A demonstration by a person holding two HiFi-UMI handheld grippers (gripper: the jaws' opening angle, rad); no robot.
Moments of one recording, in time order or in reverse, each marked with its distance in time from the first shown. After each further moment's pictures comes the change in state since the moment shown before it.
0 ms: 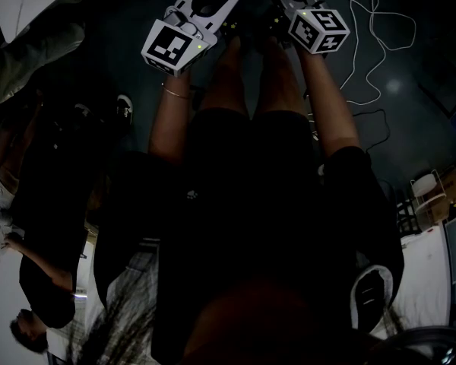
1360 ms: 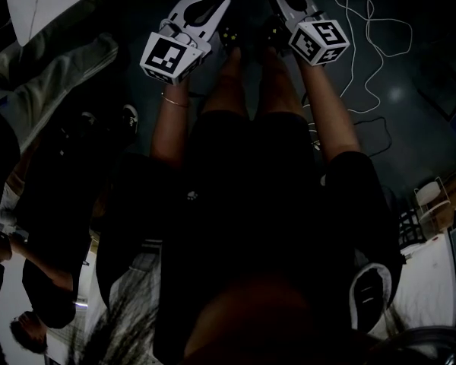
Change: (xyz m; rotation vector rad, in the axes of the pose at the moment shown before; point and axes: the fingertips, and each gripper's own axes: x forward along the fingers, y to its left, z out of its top) left arm -0.010 0.019 -0.004 -0.011 0.001 0.078; right arm -0.007 0.013 0.027 -0.023 -0.113 0.057
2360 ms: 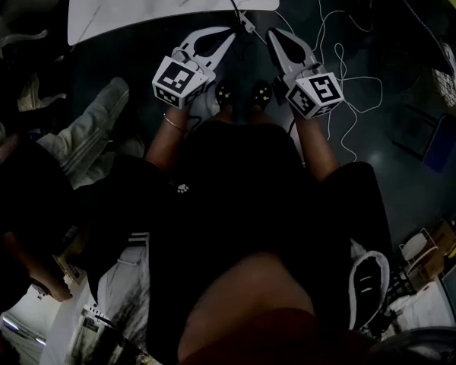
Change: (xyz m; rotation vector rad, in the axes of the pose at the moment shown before) left arm -0.046 -0.071 0.177 0.105 -0.102 0.055; right arm -0.109 0.148 0.185 -0.216 -0.171 0.118
